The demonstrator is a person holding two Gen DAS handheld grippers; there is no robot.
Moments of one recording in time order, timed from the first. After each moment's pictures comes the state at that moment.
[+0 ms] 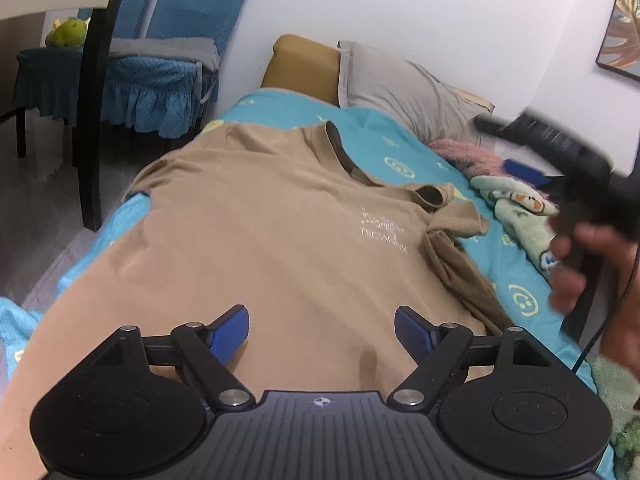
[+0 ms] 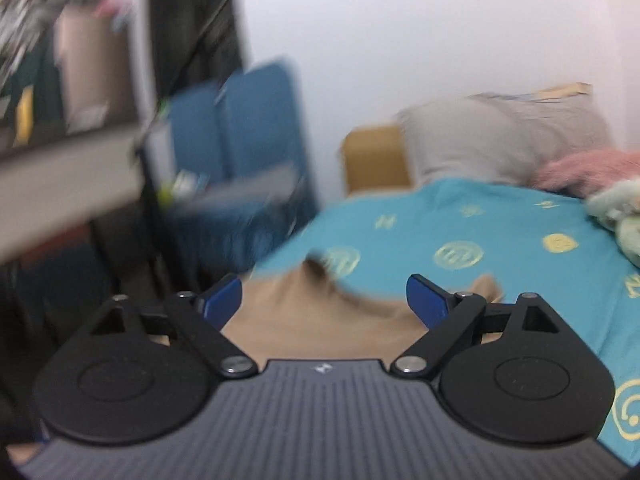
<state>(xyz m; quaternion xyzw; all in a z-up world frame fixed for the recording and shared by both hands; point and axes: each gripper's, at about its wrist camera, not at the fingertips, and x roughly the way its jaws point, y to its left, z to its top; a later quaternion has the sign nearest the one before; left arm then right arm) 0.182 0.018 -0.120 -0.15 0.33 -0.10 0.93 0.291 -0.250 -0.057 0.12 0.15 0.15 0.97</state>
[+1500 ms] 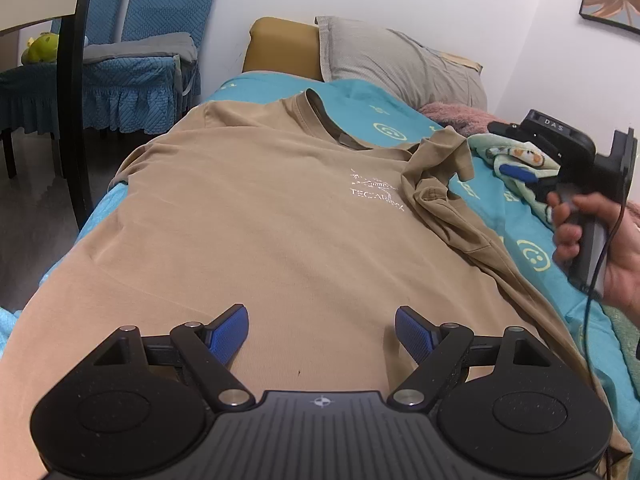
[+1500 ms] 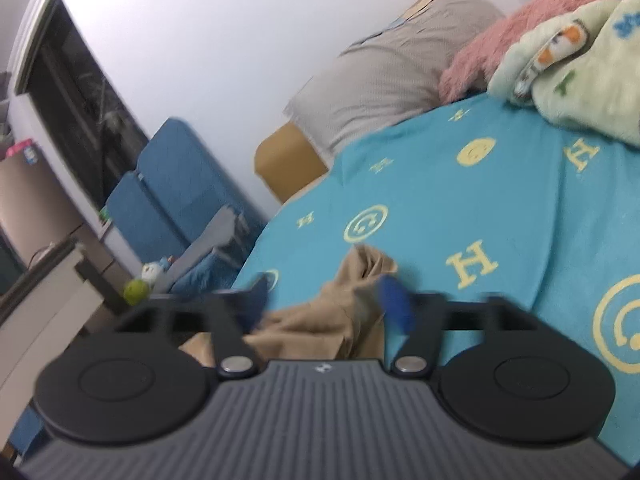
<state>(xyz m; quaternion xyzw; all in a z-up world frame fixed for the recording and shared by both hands) 0.180 0.004 -0.138 -0.09 0.35 -0.12 0.92 0.333 -0.348 -0.116 0.29 0.20 0.13 0.93</state>
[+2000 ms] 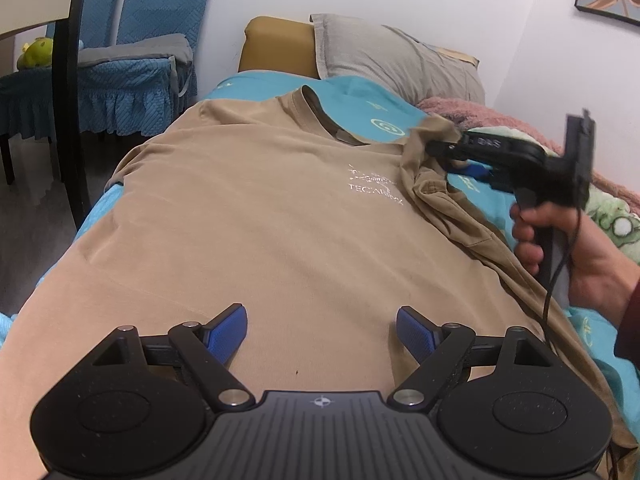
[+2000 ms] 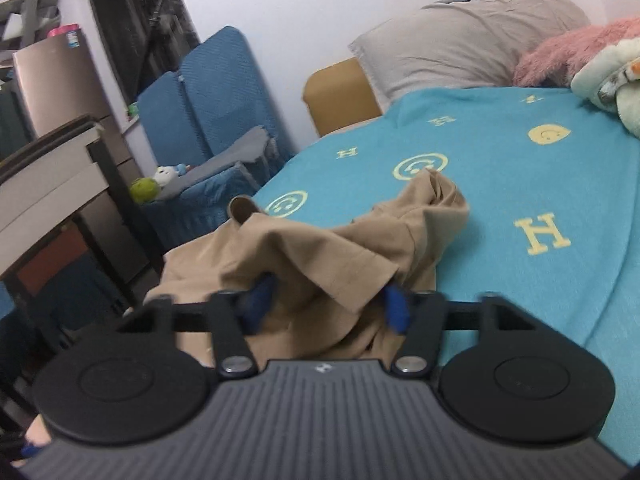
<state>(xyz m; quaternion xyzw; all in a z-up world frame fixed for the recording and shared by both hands) 0.181 -0.001 -0.144 -0.07 0.35 -0.12 0.93 0.355 -0.288 -0.139 0.17 0.24 0.17 0.94</state>
